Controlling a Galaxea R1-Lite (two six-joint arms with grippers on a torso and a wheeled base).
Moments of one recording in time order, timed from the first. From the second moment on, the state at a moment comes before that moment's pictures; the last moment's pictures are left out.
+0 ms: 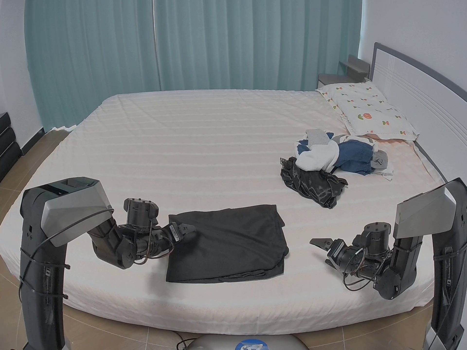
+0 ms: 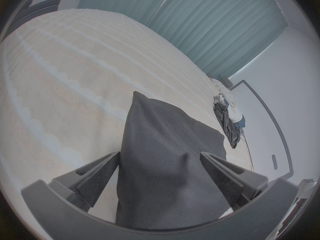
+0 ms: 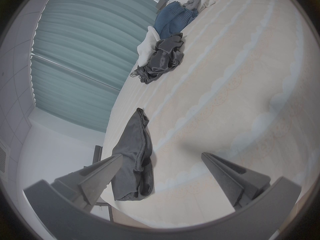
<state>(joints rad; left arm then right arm) -0.23 2.43 -0.97 -0.83 -0.19 -0.67 0.26 2.42 -0.45 -1.47 0.21 0.97</state>
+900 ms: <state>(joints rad) -0.24 2.47 -0.94 -0.90 -0.18 -0.65 0.26 2.42 -0.45 -1.47 0.21 0.97</state>
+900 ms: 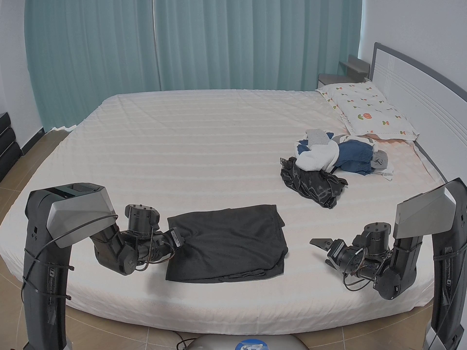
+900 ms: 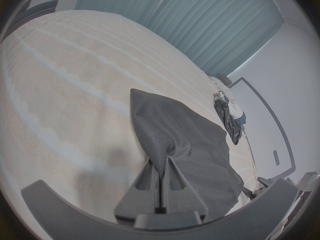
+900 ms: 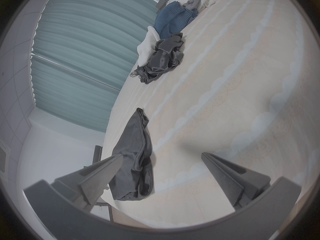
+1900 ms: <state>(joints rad) -0.23 2.46 -0.89 -0.98 -0.17 -0.66 0.26 2.42 -0.44 -1.49 0.21 0.97</state>
